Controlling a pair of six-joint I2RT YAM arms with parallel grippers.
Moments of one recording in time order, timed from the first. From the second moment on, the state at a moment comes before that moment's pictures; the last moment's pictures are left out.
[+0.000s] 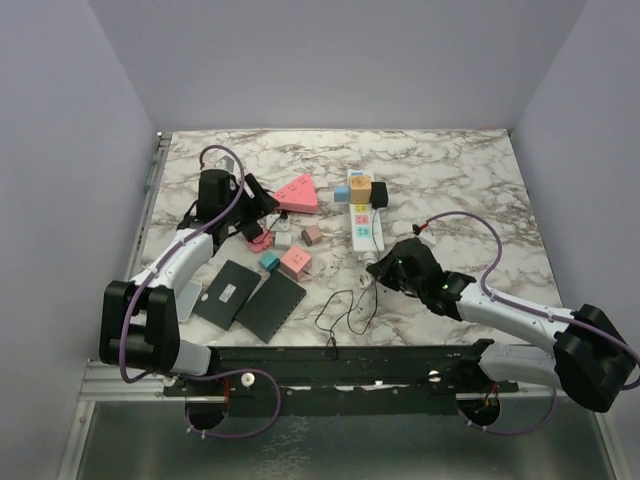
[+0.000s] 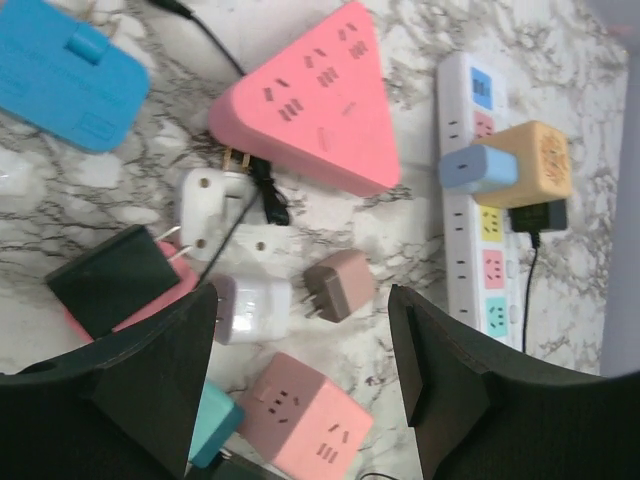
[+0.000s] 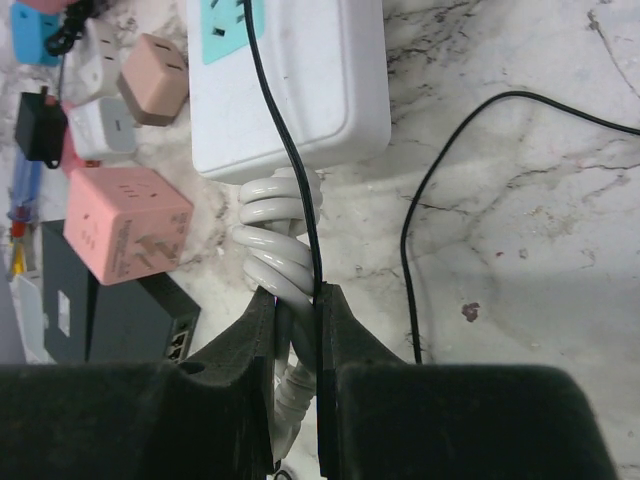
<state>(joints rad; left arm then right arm) -0.13 1.44 0.88 -0.04 0.26 -0.65 0.76 1.17 0.52 -0.05 0.25 1.03</state>
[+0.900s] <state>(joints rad) -0.52 1.52 0.79 0.35 0.31 -1.05 0.75 1.10 0.52 0.08 0.14 1.12</state>
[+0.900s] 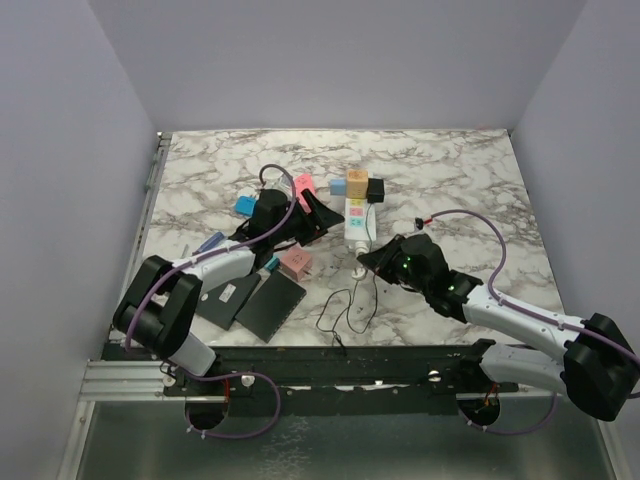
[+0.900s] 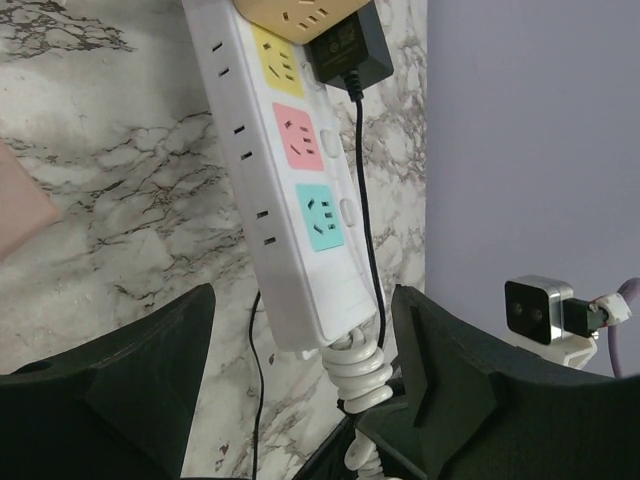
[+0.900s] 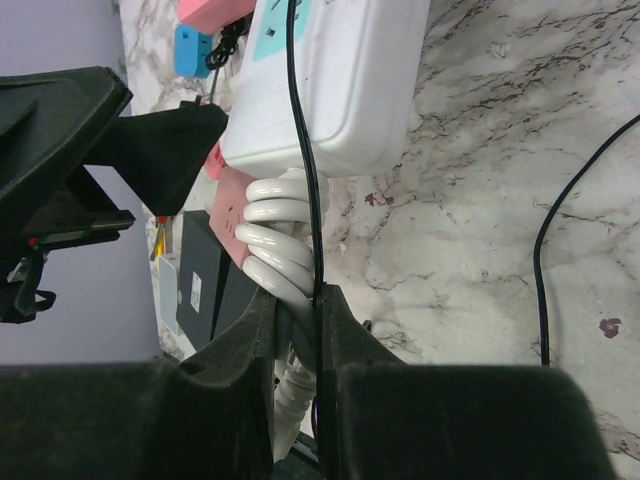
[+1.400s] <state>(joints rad) -0.59 1.69 0.81 0.48 0.33 -1.12 0.75 1.11 0.52 0.11 0.10 1.12</state>
